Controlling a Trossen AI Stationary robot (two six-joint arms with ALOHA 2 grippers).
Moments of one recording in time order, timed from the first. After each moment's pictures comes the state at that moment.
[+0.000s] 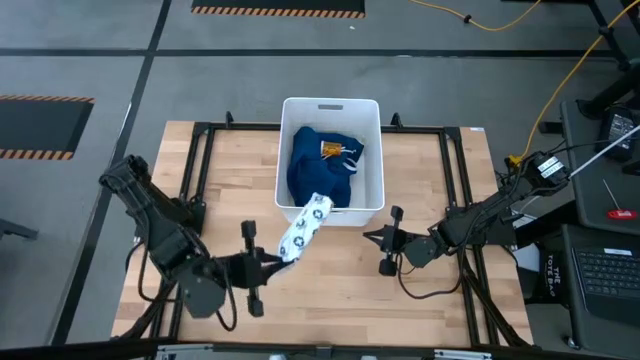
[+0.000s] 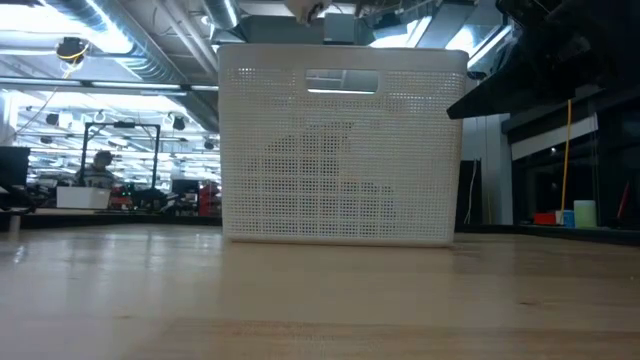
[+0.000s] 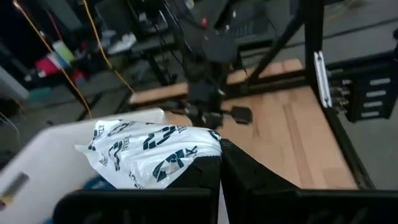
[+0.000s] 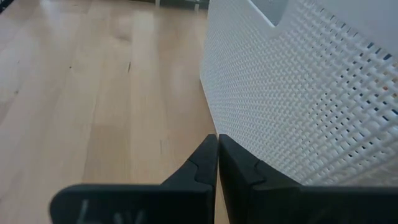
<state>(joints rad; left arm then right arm) -0.79 1.51 1.56 -0.62 -0.99 -0.19 0.55 1.32 0.54 0.20 0.74 0.25</state>
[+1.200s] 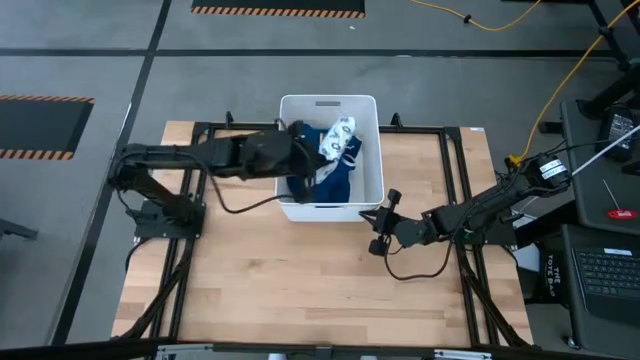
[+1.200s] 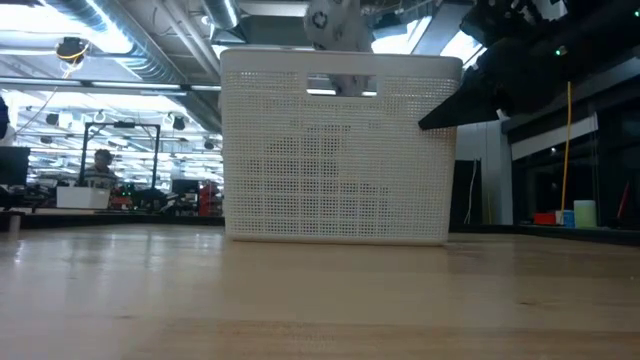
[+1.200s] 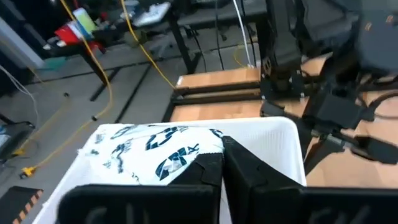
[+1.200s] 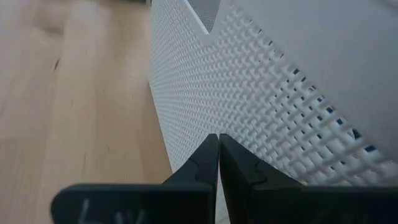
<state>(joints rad) 0.01 1.47 1.56 -0.47 -0.32 0.17 0.36 1.32 0.54 0.23 0.74 0.10</state>
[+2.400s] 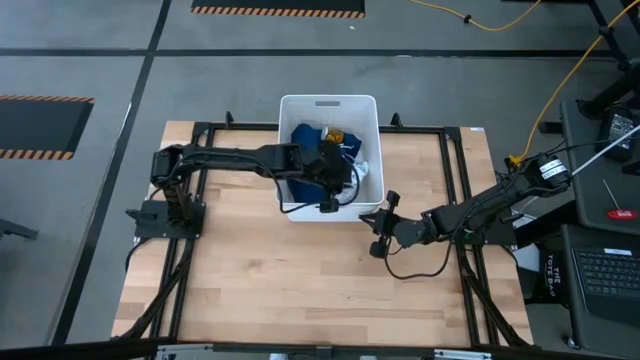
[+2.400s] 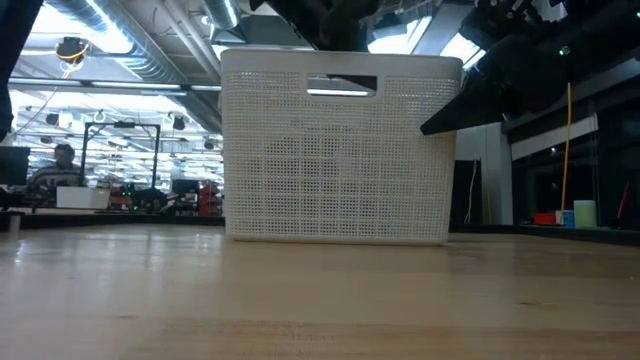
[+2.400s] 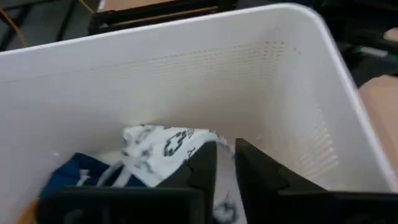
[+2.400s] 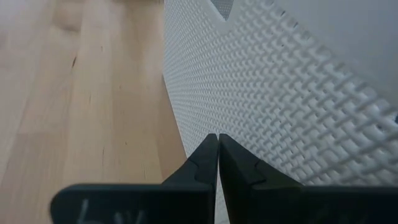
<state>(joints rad) 0.13 1.80 1.56 -0.44 -0.01 0.19 0.36 1.32 0.54 0.21 0.68 0.16</state>
